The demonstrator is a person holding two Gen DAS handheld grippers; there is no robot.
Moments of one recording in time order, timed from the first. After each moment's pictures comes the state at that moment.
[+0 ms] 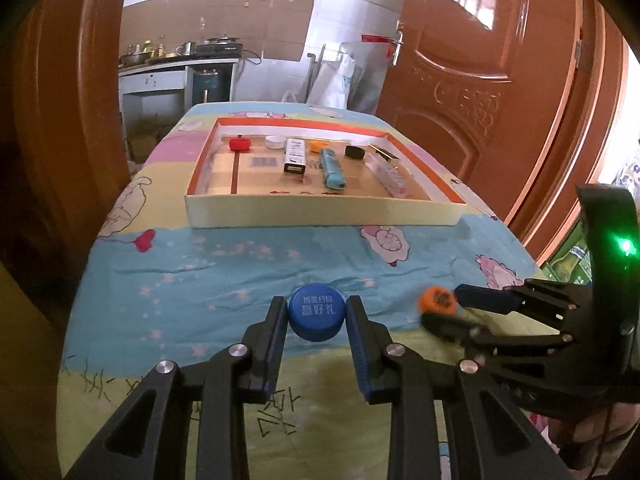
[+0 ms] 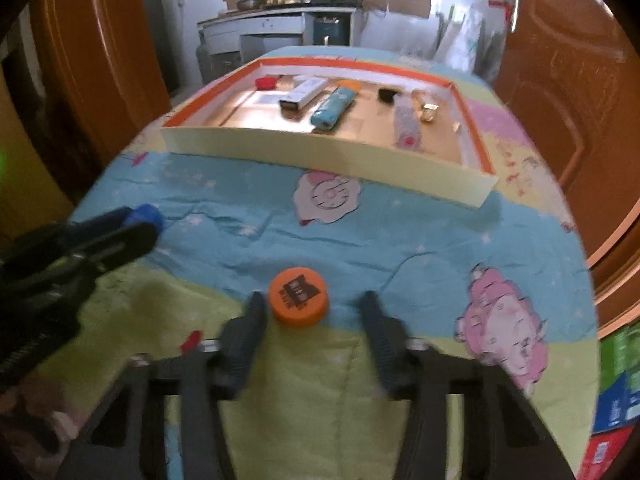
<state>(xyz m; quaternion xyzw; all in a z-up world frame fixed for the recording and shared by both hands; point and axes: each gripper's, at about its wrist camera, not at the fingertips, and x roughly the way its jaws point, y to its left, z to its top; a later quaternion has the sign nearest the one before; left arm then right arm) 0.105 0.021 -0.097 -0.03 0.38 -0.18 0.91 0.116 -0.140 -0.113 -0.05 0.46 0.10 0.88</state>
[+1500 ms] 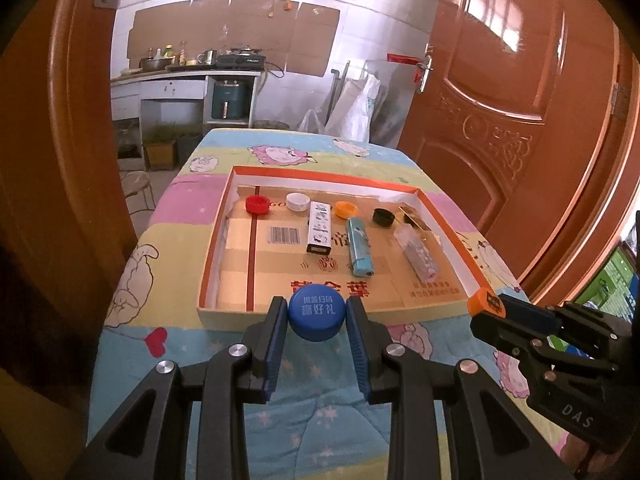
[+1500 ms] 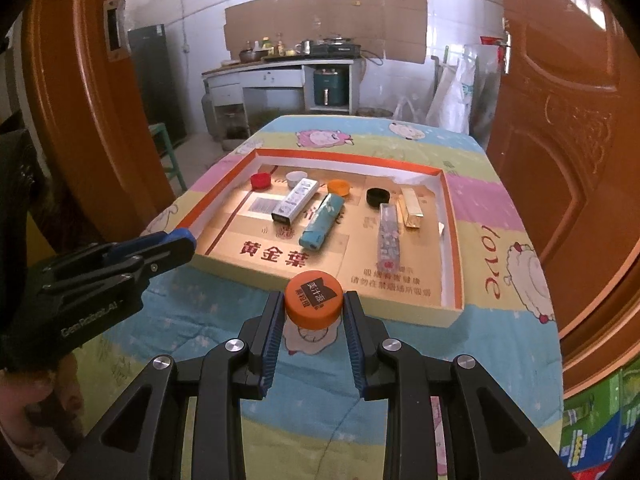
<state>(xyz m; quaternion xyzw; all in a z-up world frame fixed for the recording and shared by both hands) 0.185 0.022 -0.057 -0.05 0.36 -0.14 0.92 0.160 -0.154 -0.044 -0.02 0.38 0.12 0.92</state>
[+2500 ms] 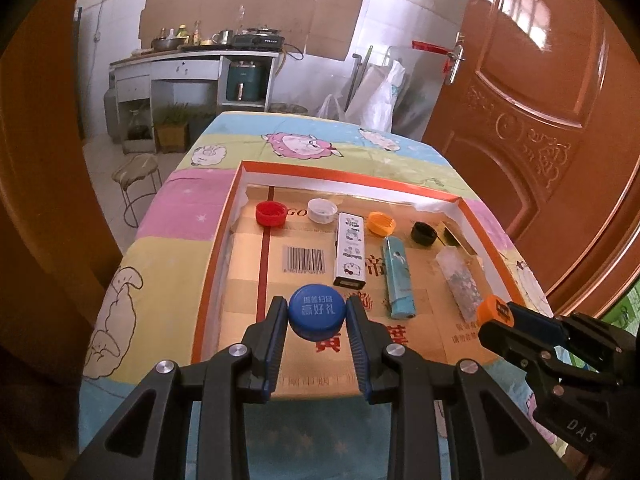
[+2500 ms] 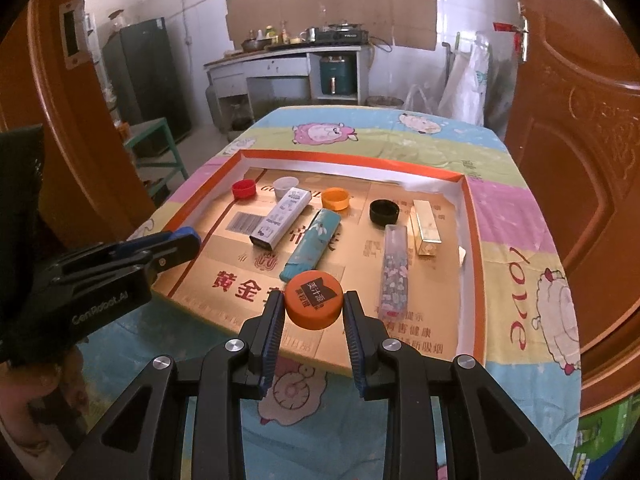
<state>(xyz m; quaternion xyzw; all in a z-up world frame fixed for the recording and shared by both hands) 0.255 0.019 -0.076 -0.06 0.40 -0.11 0.91 0.234 -0.161 -0.062 -0.01 0.41 0.14 0.90</state>
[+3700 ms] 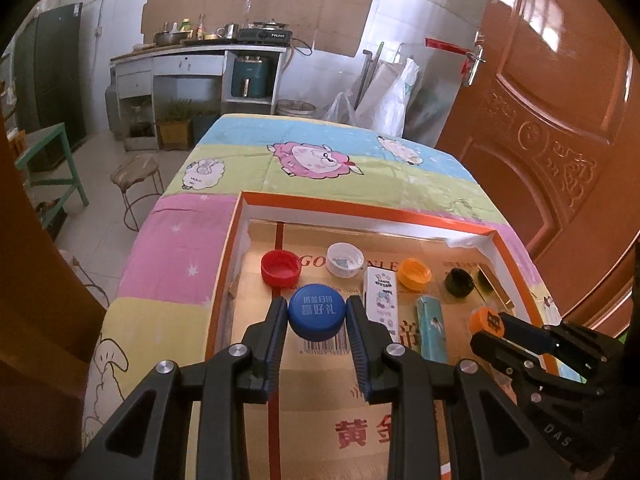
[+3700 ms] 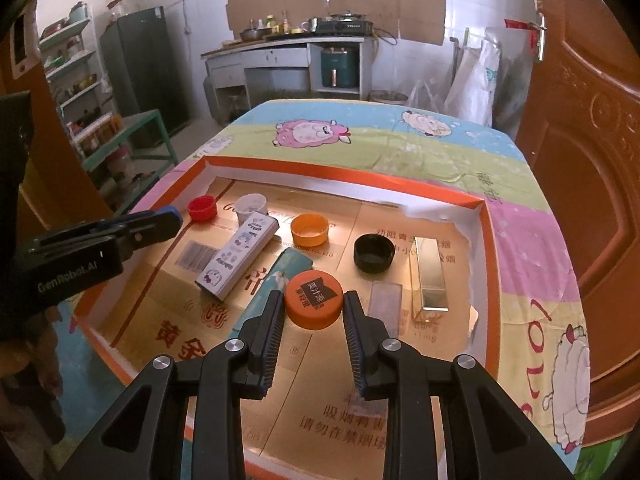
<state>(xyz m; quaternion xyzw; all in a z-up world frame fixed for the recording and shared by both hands) 0.328 0.023 -0.080 -0.07 0.41 -0.10 0.91 0.313 -0.164 -0.087 -0.02 0.42 0.14 0.90</state>
